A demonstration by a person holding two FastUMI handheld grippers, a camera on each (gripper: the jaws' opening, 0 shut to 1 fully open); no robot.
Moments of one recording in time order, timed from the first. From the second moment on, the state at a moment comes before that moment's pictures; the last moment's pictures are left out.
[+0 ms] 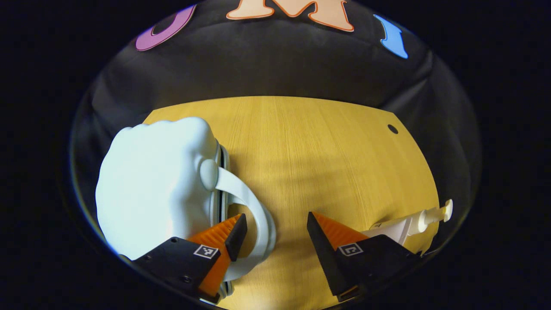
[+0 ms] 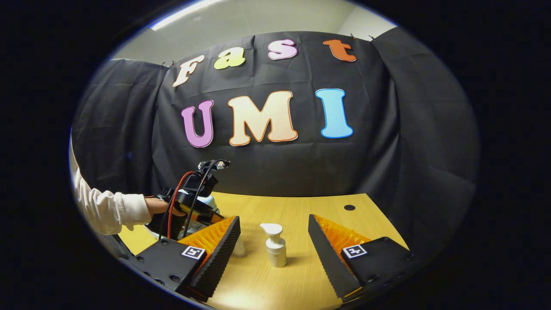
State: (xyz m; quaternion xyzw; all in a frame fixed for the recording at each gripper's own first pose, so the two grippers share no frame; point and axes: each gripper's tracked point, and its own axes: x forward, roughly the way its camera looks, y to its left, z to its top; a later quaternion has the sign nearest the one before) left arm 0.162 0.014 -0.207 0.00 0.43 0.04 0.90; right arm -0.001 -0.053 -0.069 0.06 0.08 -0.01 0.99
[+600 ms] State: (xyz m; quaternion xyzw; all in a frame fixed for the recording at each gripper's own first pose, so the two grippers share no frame) left arm 0.155 0.027 -0.228 -0.02 0.47 0.06 0.88; right arm -0.015 -0.045 -0.075 0.05 0.09 -0.01 0.99
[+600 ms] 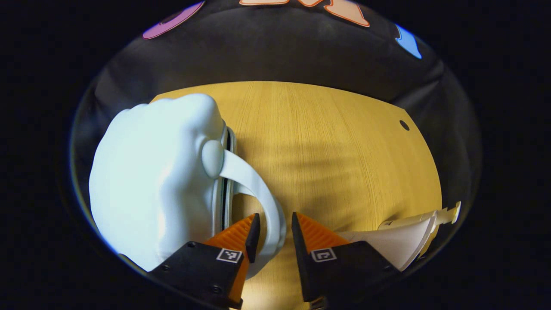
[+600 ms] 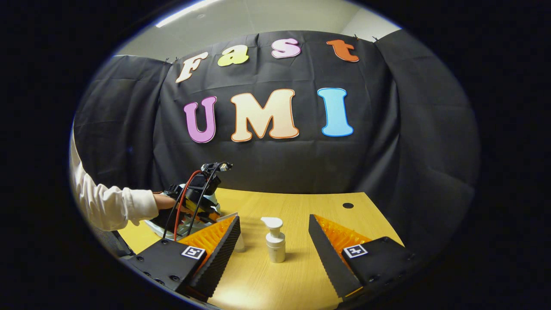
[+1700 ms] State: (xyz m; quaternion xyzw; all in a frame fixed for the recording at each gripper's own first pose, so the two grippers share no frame) left arm 0.142 0.007 -0.110 -0.03 0.38 0.00 0.92; right arm -0.021 0.000 -0.059 0.03 0.08 -0.02 1.00
